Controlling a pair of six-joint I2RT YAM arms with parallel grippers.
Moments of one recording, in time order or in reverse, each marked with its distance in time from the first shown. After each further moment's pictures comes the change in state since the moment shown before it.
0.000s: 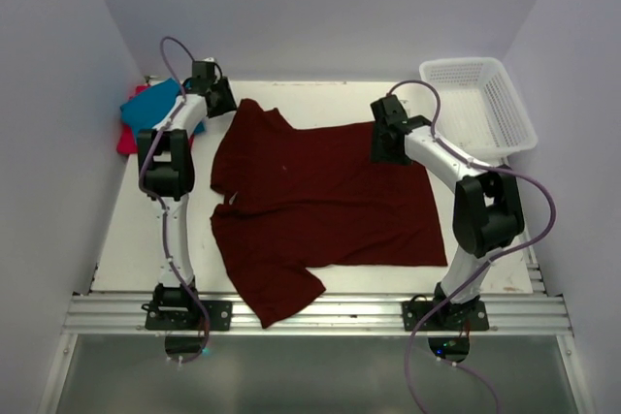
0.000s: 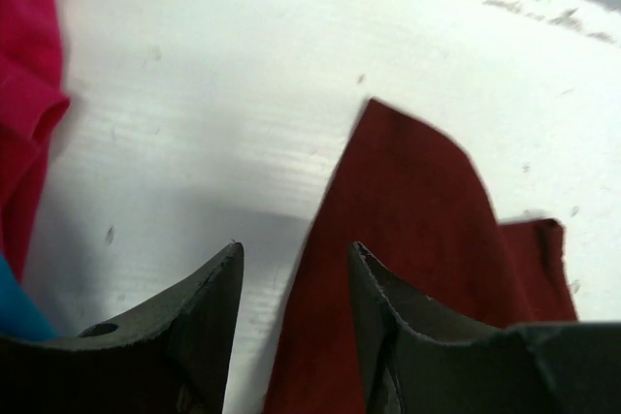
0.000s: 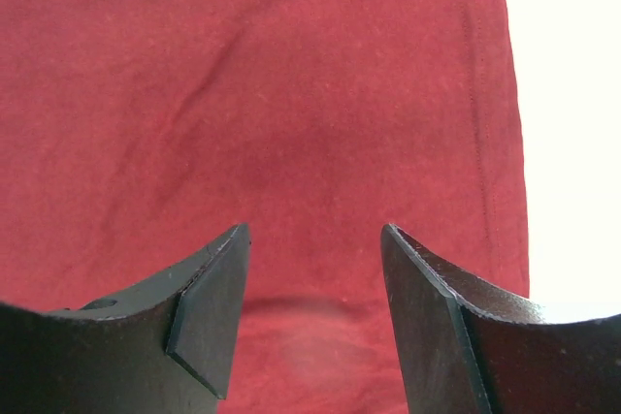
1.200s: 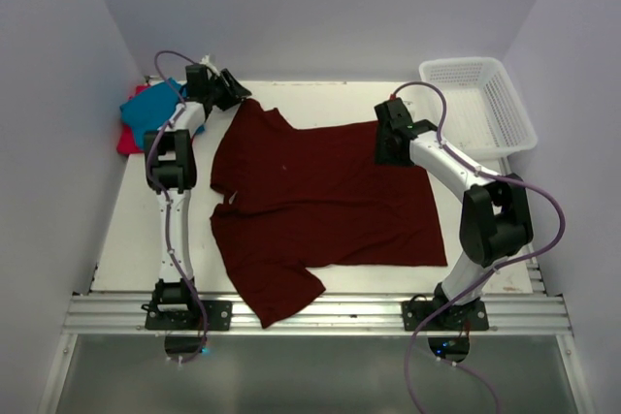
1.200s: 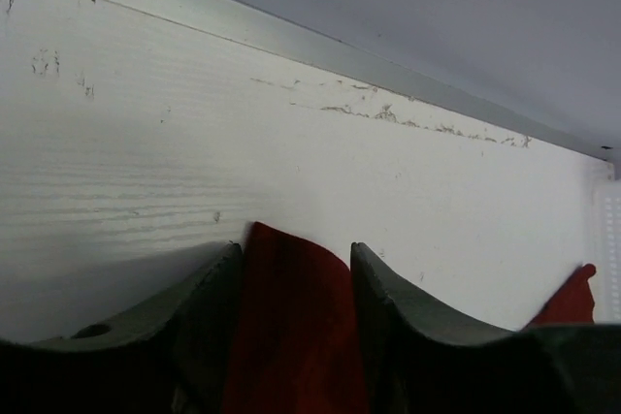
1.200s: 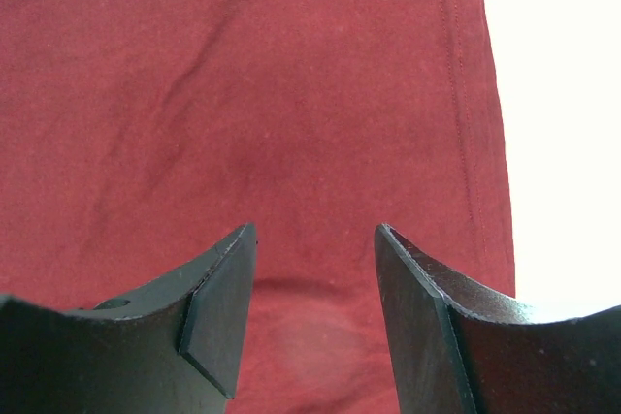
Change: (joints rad) left arm 0.062 0.248 0.176 0.330 0.436 -0.246; right arm 0.000 -0.089 -0.068 0.015 0.010 0.000
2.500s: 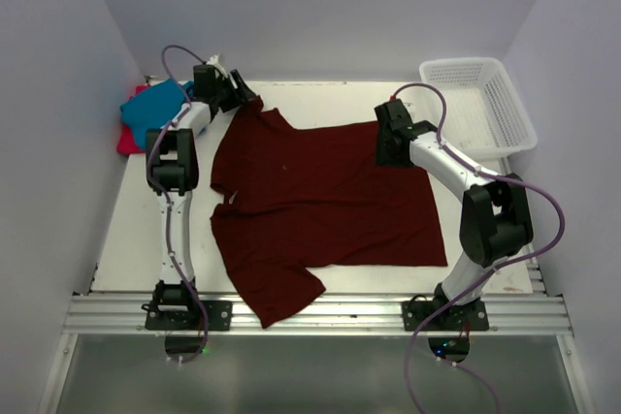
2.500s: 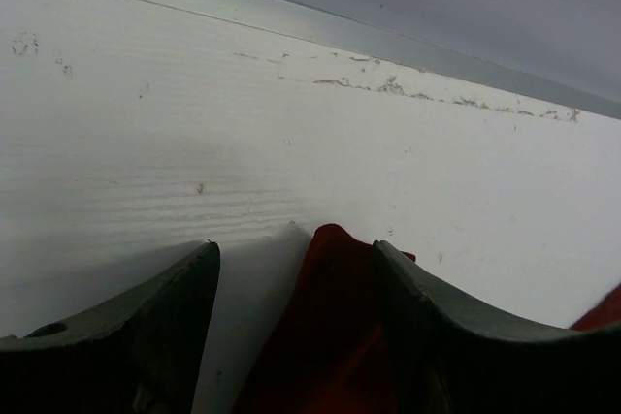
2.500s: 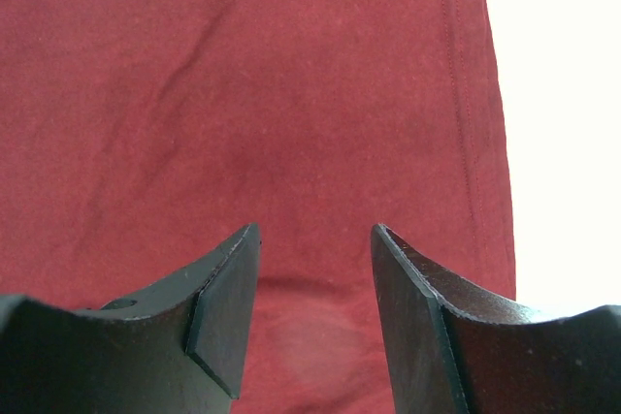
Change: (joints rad) left arm -0.045 -0.090 -0.114 0.019 -0.084 0.109; right arm 0.000 0.000 -0.010 0.001 -0.001 0.001
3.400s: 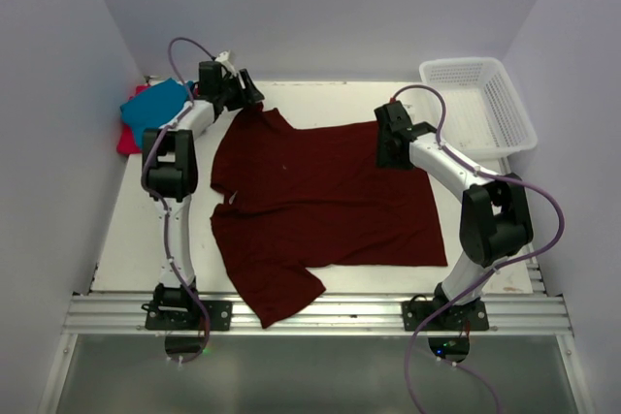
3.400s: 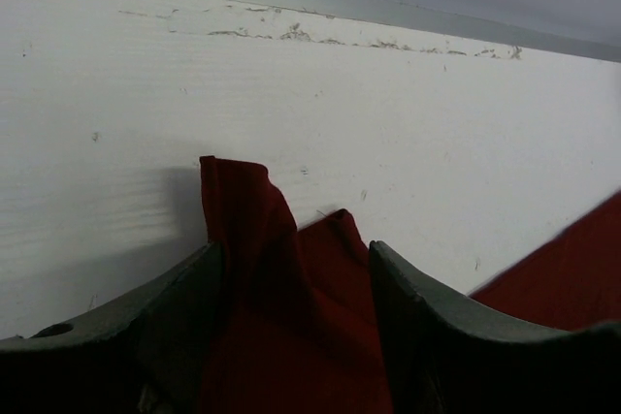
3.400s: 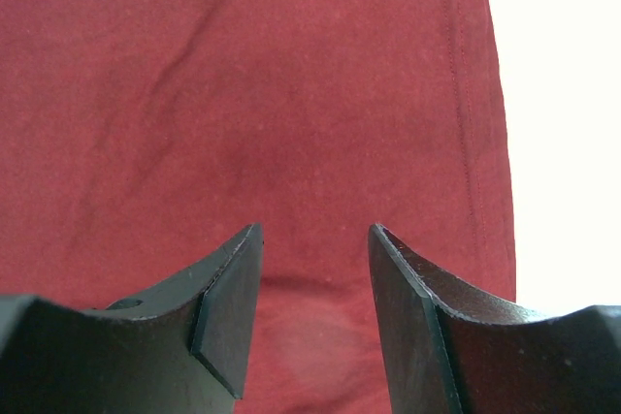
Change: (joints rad) left arm -0.053 -0.147 -0.137 -0.019 0.000 0.081; right arm 0.000 0.000 -0.012 0.005 0.000 -0.002
